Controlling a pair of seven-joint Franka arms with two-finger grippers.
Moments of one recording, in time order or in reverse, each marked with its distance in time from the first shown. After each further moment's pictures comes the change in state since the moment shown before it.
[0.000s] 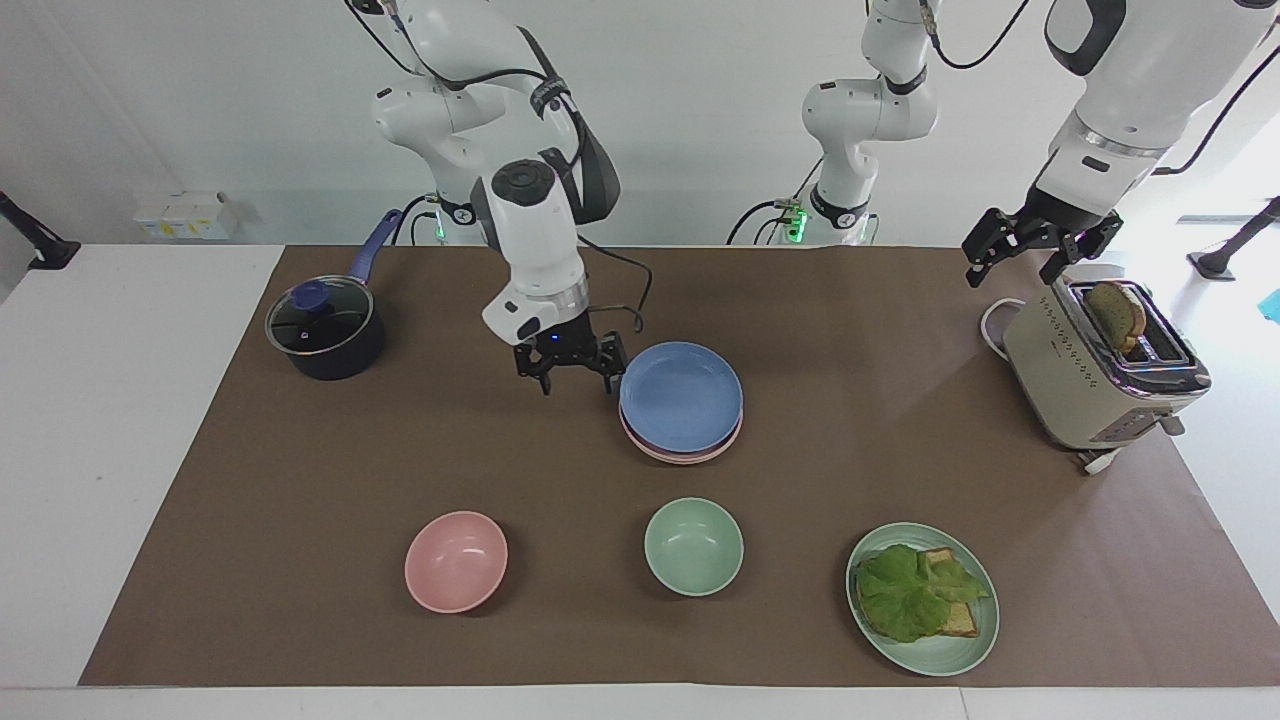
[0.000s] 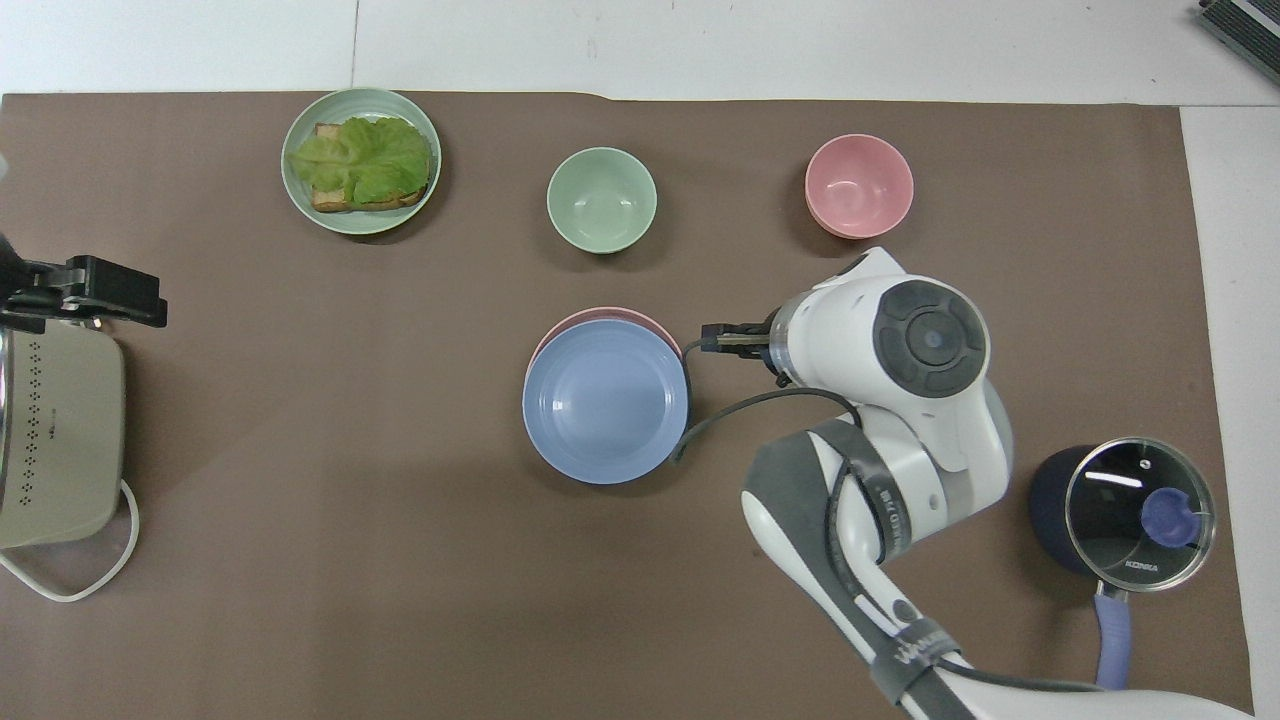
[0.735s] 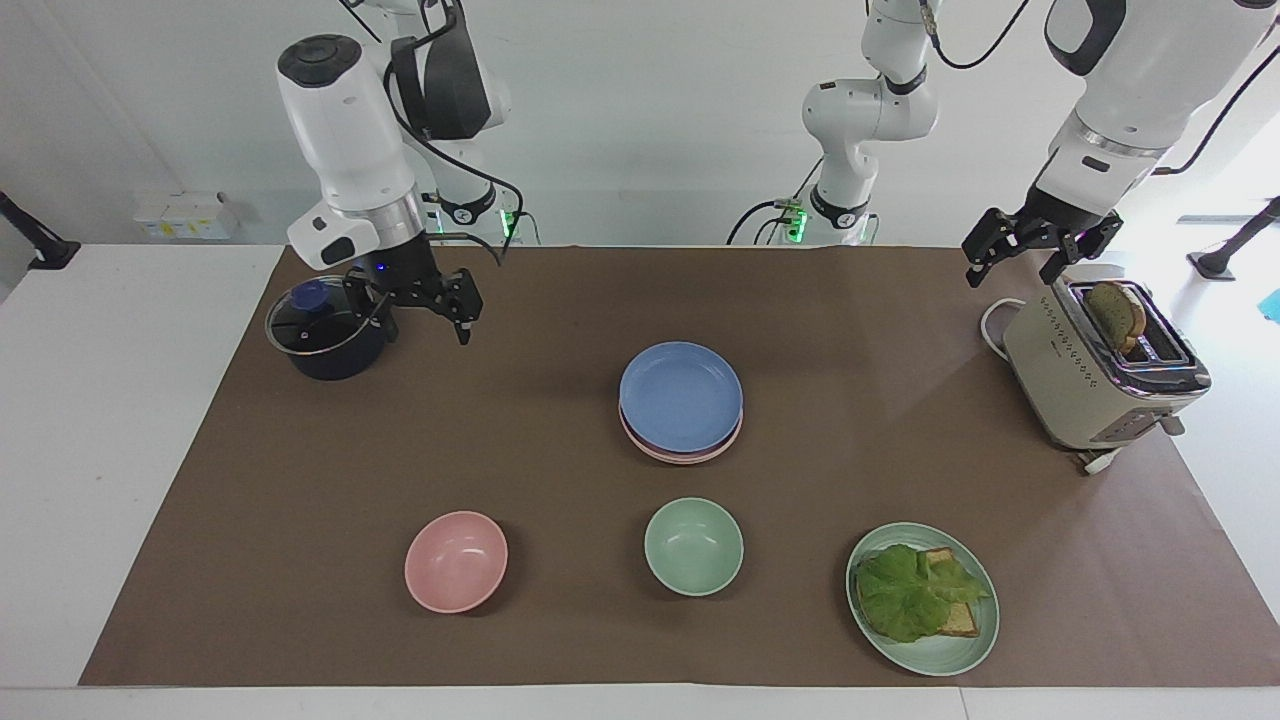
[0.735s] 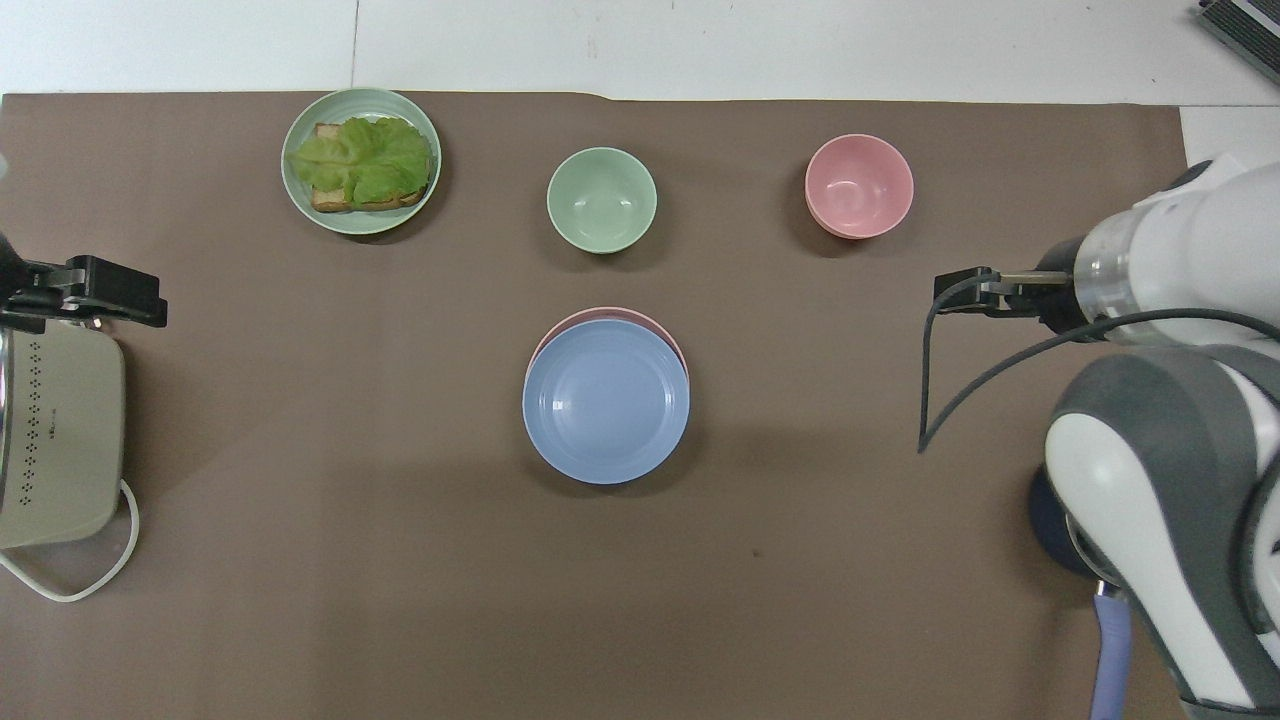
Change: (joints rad) left arm 0.000 0.000 0.000 0.000 0.000 0.000 0.000; right arm -0.249 -0.164 -0.005 0.179 -0.008 -0.414 -0.216
